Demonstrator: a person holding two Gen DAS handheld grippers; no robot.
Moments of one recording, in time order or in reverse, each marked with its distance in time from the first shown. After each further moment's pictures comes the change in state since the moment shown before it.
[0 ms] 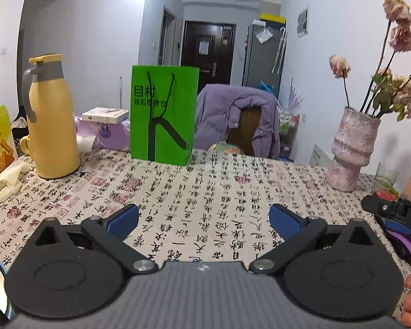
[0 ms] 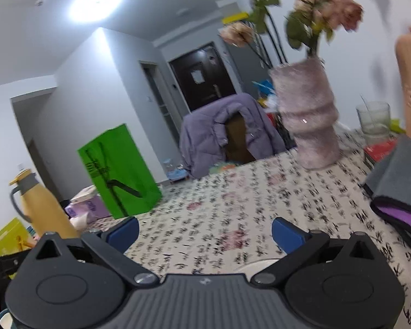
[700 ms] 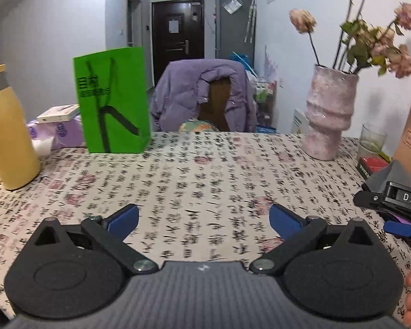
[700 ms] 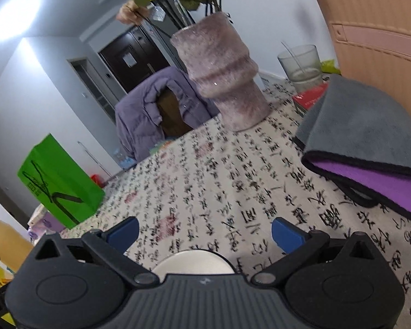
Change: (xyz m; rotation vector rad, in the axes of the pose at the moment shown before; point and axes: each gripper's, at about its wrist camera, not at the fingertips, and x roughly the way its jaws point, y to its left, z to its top) left arm 0.049 -0.087 0.001 0.138 0.109 -0.061; right arm 0.017 -0.070 0.004 0.232 0.128 -0.195
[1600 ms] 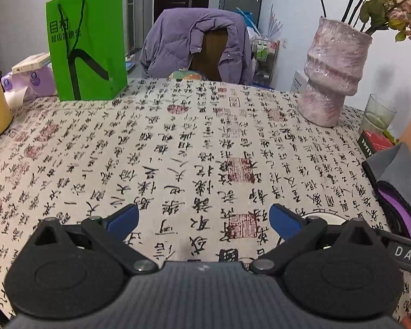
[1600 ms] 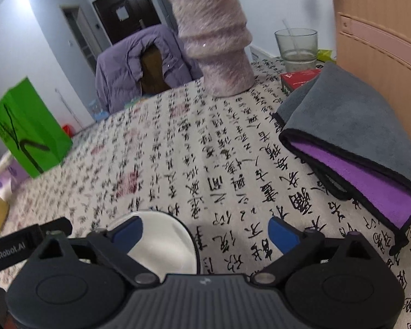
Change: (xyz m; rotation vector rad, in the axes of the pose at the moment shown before) left arm 0.067 -0.039 -0.010 -0.079 0.216 -0.021; right arm 0.014 0.004 -0.007 -0.171 0.162 -0.153
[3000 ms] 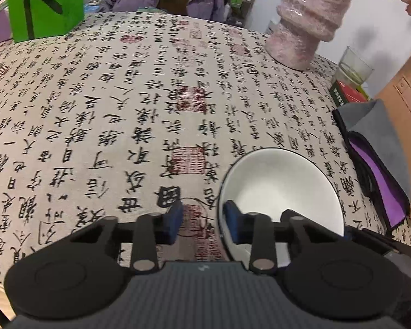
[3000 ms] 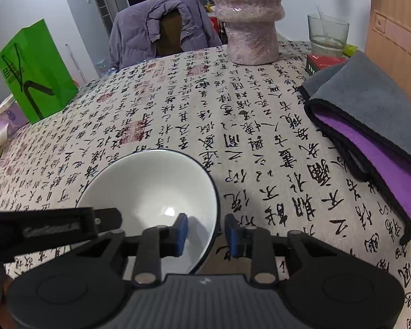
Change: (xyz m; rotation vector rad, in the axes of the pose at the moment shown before) left arm 0.029 -0.027 -0.022 -0.014 0.257 -0.167; right arm 0.010 0.020 -0.028 -0.159 0.098 -0.008
